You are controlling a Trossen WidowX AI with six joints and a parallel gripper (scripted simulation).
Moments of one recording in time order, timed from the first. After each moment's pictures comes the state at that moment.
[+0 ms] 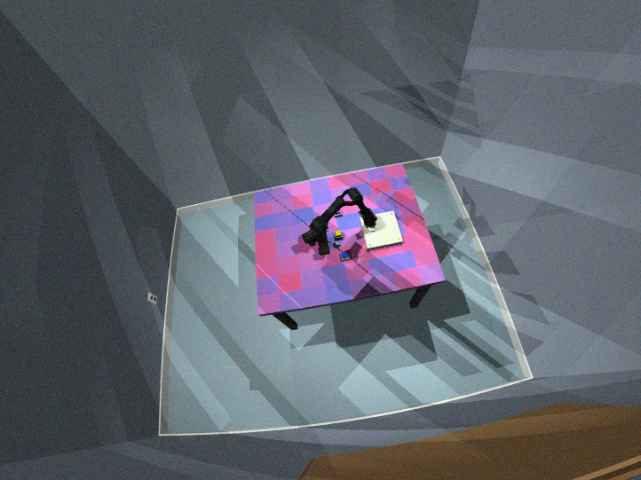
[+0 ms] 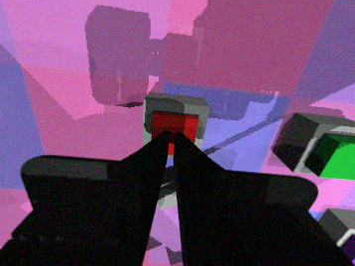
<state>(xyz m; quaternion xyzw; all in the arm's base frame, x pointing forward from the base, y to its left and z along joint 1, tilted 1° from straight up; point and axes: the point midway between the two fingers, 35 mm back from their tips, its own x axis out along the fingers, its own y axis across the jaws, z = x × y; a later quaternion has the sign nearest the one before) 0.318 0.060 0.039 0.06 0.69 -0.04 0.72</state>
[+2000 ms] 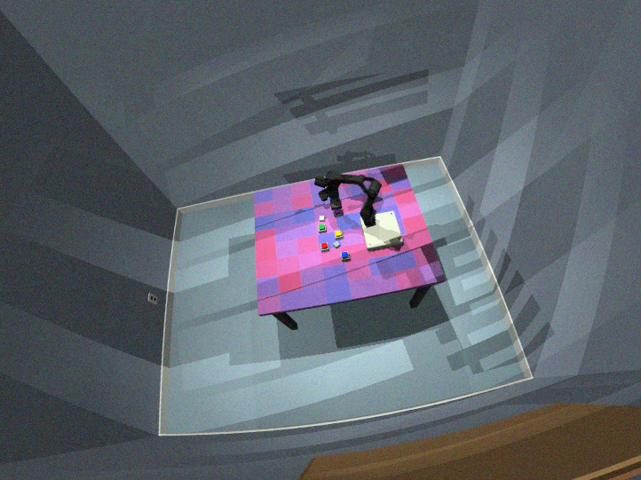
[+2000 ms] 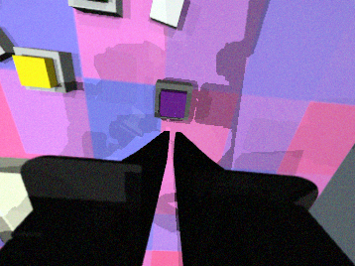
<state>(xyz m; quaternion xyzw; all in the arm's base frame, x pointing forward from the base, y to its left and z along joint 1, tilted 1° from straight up) 0.171 -0.153 0.126 0.05 0.70 -0.05 0.71</state>
